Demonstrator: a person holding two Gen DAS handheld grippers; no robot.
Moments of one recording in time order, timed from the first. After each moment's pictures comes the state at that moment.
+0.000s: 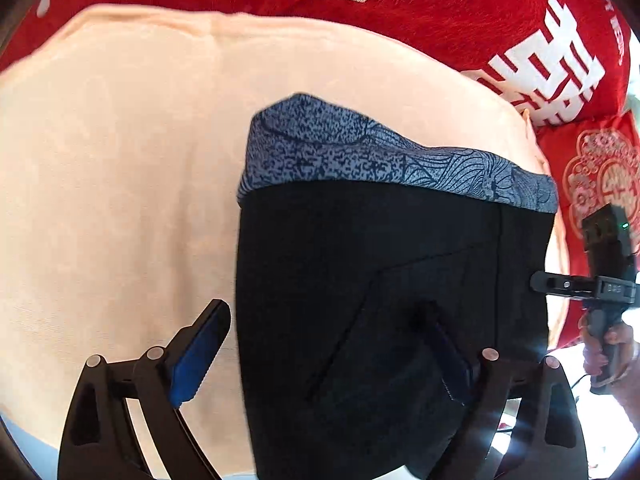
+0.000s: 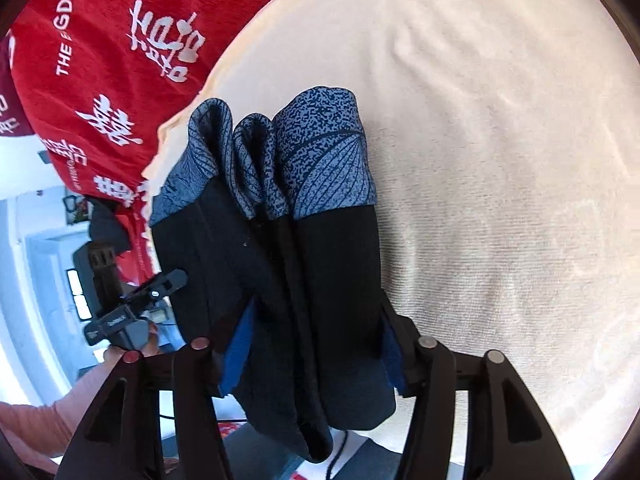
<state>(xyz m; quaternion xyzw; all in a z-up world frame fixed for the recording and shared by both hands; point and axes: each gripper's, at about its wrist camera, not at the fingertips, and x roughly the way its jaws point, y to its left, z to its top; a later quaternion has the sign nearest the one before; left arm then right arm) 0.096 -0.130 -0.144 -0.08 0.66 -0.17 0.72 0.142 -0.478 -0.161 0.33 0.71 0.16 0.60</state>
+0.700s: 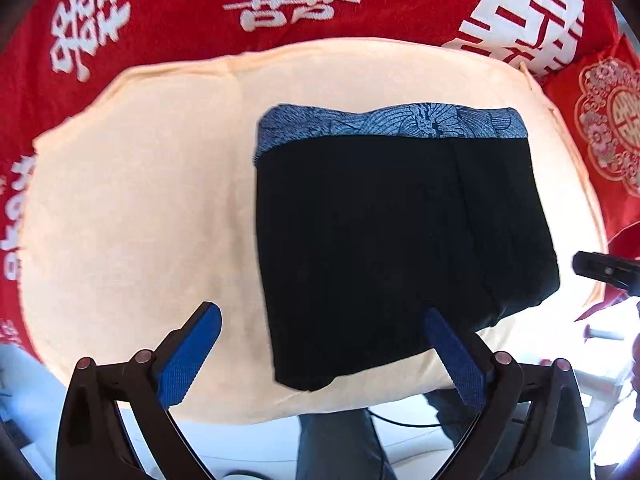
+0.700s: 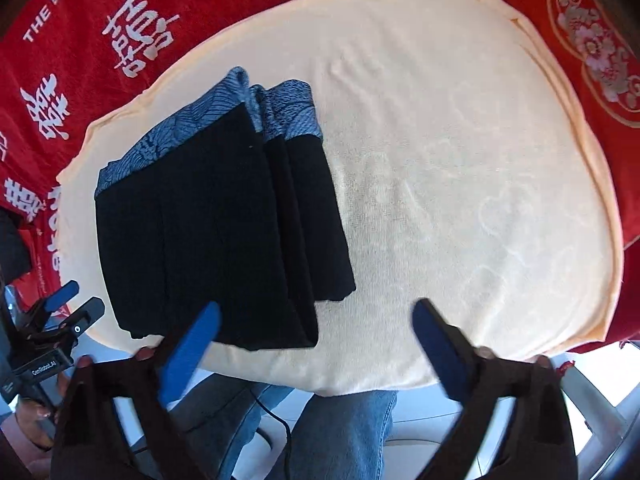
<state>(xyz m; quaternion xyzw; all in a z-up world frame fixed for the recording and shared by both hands) 0.034 -0.154 -0.067 0.06 0.65 -0.11 0.75 0.090 -0.447 -0.070 0.17 0.73 -0.01 0.66</state>
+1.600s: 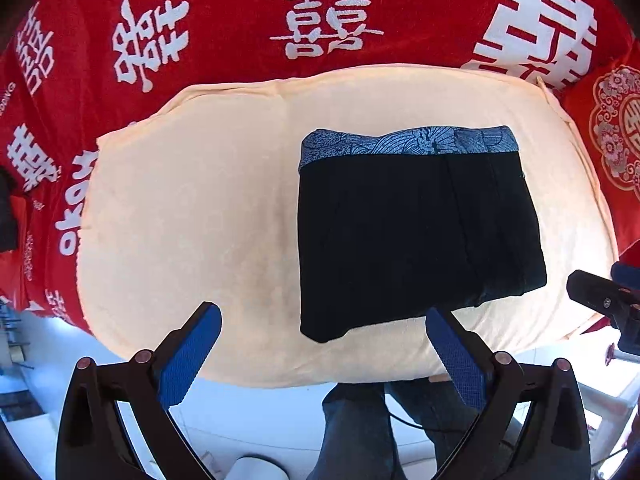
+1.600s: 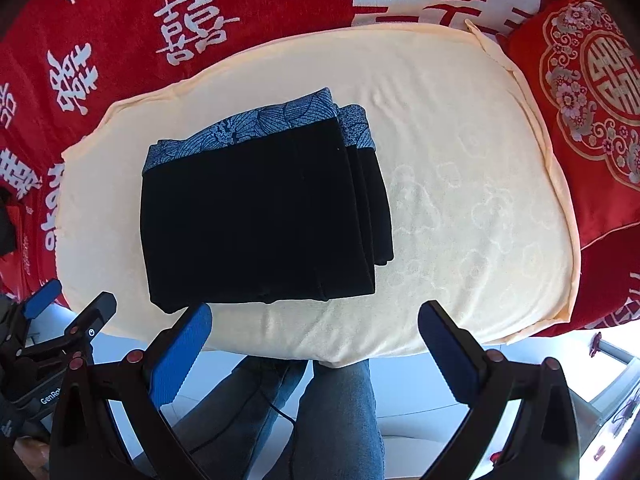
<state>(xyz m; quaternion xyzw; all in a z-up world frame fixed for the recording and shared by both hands) 0.003 -0.168 -0.001 0.08 0.64 -0.03 0.76 0.080 -0.388 0.006 0.11 0.72 -0.02 0.68</state>
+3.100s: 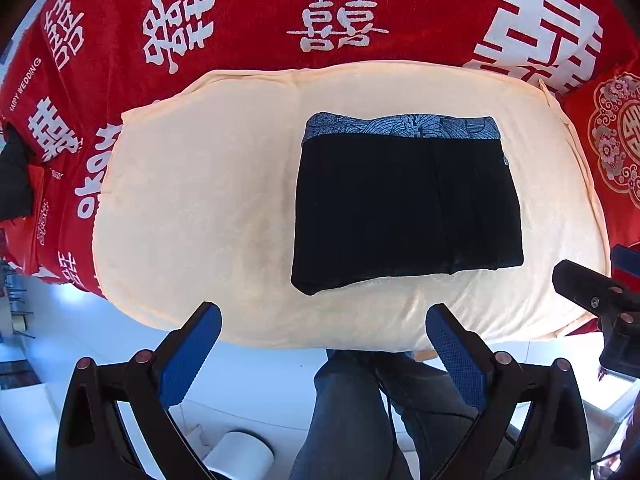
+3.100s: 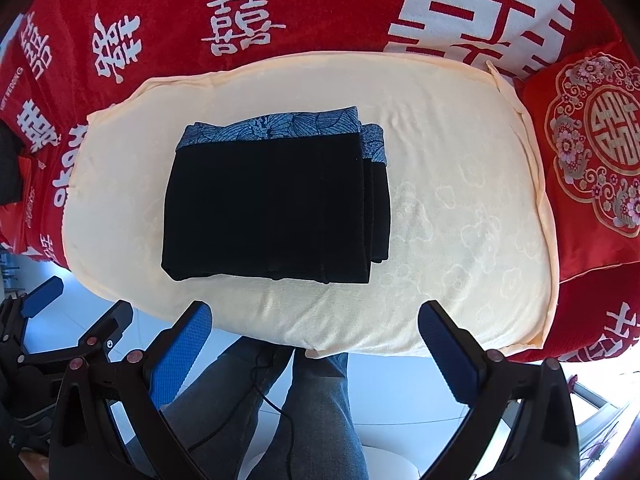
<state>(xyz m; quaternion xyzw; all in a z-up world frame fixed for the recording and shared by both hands) -0.037 -0.183 0.030 0.07 0.65 0.01 0.76 0.067 -0.378 0.048 0.05 0.71 0.03 0.70</state>
